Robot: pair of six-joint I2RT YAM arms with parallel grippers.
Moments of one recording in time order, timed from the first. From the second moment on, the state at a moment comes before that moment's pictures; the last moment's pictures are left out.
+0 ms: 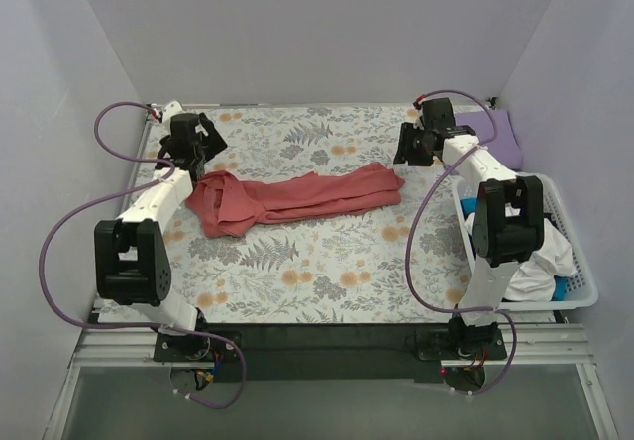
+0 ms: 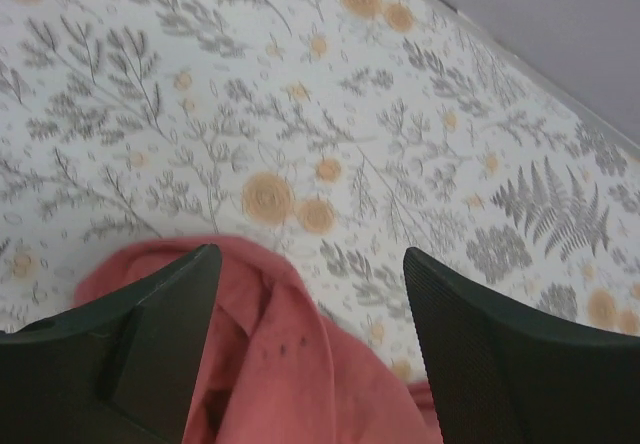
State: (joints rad) left arm -0.04 1.64 1.18 -0.05 -0.30 -0.51; right arm 0.18 1.90 1.50 -0.50 -0.13 0.26
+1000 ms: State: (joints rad) left arm -0.36 1.61 1.08 -0.54 -0.30 -0.58; right arm 0.21 1.48 0.86 -0.26 -0.29 0.26
